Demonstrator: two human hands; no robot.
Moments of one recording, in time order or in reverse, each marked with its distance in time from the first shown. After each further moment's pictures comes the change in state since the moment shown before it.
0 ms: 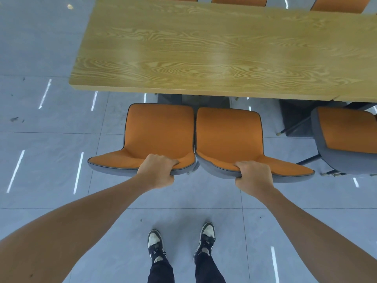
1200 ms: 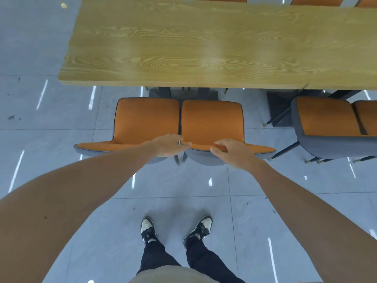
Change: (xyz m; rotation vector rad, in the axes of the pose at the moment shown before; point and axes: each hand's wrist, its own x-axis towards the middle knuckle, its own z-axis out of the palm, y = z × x) left_hand 0.047 0.096 -0.053 -0.420 -0.384 -0.226; right_hand -0.022 0.048 -0.037 0.448 -0.167 -0.022
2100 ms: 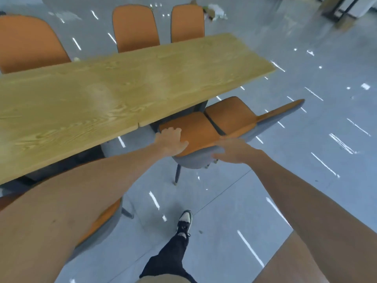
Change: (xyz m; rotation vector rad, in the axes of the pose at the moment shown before) left_hand 0.203 0.620 0.037 0.325 0.184 0.477; right_hand -0.196 0.456 -0.306 -0.081 0.095 0.544
